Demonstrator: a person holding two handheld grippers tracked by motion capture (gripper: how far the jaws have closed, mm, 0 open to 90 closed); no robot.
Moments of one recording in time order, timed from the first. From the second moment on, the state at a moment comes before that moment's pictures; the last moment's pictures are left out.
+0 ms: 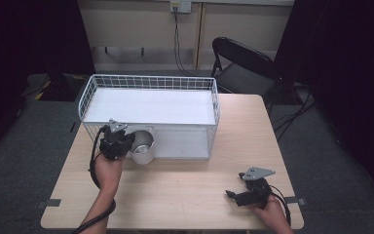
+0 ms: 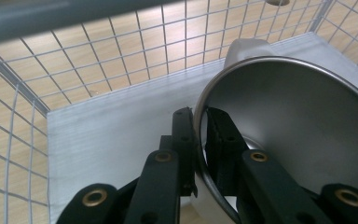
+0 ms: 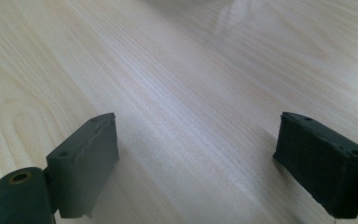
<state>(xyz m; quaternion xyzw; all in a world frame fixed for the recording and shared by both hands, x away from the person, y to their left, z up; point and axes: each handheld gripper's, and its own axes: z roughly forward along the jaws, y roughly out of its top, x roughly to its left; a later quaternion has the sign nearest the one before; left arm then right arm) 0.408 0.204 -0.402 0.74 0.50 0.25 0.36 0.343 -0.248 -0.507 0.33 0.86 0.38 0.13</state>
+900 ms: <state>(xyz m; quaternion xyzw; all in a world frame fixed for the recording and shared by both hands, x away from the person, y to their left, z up) 0.420 0.200 -0.406 0.74 0.51 0.27 0.35 0.343 -0.248 -0.507 0.33 0.86 0.38 0.13</state>
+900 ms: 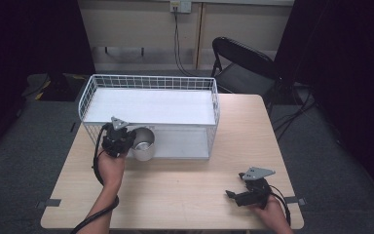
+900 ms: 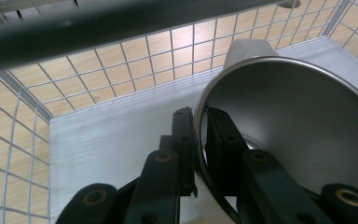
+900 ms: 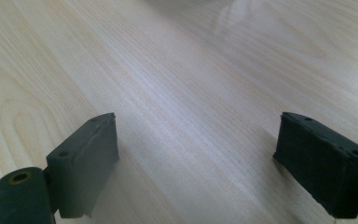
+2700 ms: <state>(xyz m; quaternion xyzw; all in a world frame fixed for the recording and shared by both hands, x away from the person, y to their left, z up) 0.413 0.211 -0.407 0.73 0.51 0.25 0.38 0.343 -0.248 -0.507 0.33 0.86 0.38 0.13</state>
